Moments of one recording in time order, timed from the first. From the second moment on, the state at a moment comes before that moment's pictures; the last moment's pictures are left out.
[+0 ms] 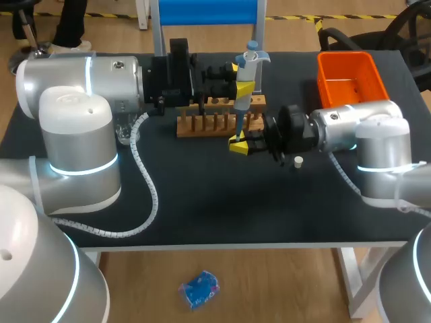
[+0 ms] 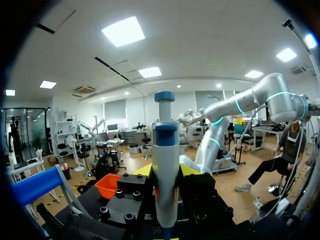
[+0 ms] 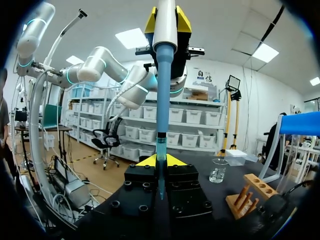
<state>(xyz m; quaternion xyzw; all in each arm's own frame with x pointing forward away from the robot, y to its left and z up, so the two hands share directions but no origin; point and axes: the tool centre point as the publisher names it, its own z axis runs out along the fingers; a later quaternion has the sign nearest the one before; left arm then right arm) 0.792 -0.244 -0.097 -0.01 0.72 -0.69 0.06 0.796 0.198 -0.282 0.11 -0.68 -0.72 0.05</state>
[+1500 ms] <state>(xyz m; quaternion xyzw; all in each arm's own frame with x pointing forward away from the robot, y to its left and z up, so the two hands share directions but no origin) 0.792 -0.244 -0.095 -0.01 0.72 -0.69 0.06 0.800 0.199 -0.276 0.11 -0.66 -0.74 0.04</state>
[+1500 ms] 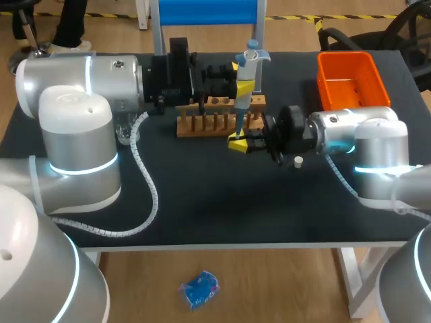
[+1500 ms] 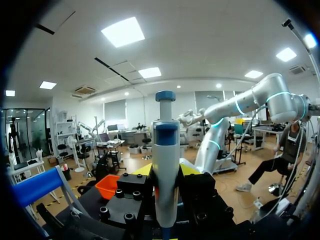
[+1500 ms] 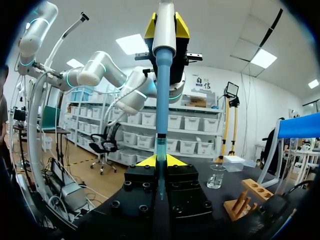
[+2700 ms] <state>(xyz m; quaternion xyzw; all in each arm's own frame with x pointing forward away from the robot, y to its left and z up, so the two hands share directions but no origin) 0.792 -0.244 -0.092 -0.01 0.72 -0.69 0.07 0.801 0.197 -0.272 0.09 -0.68 -0.72 0.01</state>
